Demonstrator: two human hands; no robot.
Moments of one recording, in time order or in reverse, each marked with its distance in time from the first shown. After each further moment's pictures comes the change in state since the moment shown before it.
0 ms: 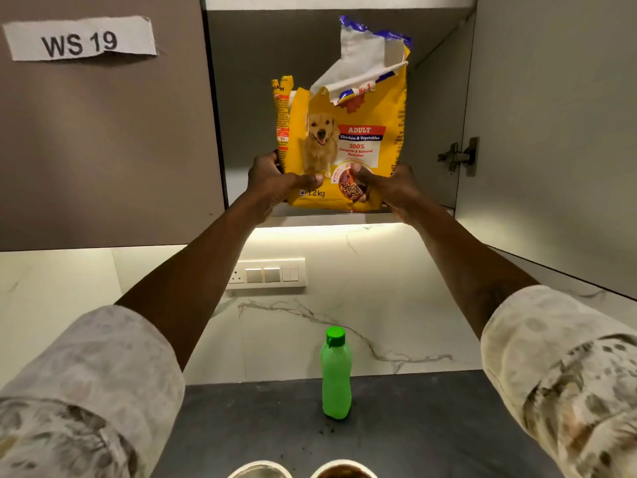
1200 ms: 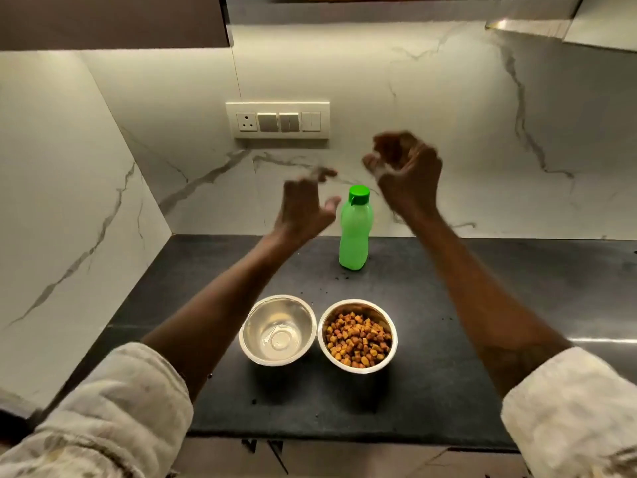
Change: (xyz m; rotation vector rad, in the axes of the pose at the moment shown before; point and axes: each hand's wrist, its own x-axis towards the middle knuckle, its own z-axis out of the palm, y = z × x) left_hand -0.202 -0.217 0.049 0.581 -0.053 0.106; right_hand -0.179 0.165 0.056 -0.365 0.173 -0.081
